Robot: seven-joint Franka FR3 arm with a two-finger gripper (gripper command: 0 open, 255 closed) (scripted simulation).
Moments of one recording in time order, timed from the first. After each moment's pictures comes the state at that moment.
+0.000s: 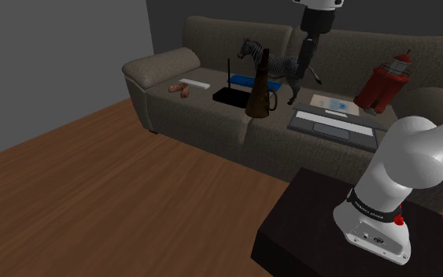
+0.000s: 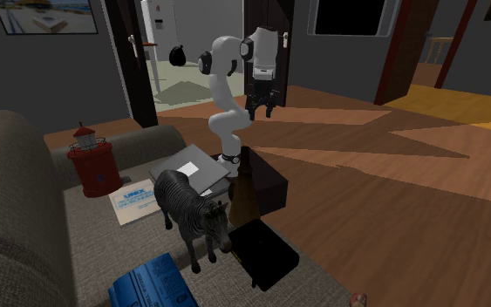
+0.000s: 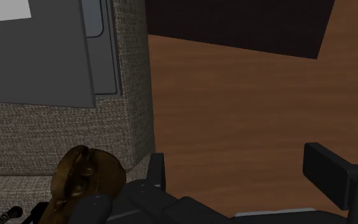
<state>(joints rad) 0.01 -0.77 0.04 -2.30 -0.06 1.58 -0.17</state>
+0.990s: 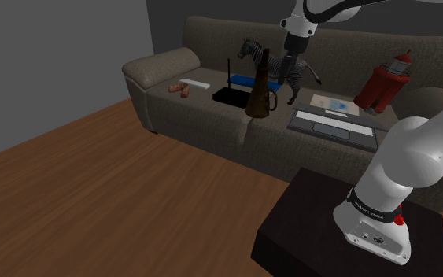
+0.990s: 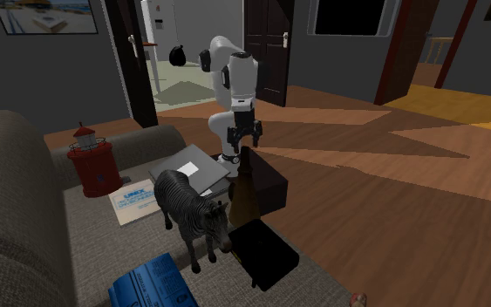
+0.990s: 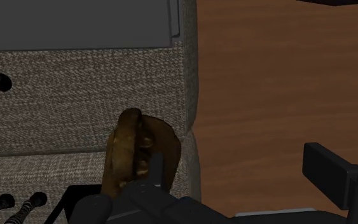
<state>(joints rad) -0.04 -0.51 -0.21 -2.33 -0.08 1.95 -0.40</state>
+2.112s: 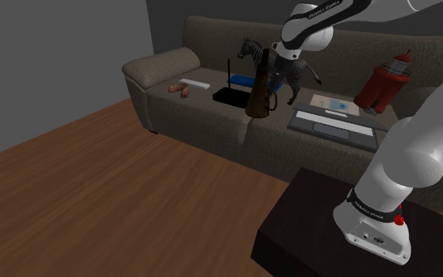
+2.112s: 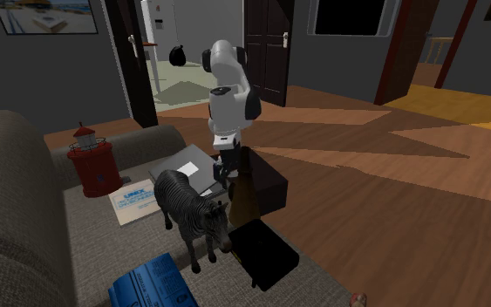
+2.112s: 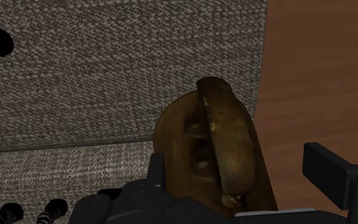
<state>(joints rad) -0.03 -0.18 -0.39 -2.27 0.06 2.25 -0.64</state>
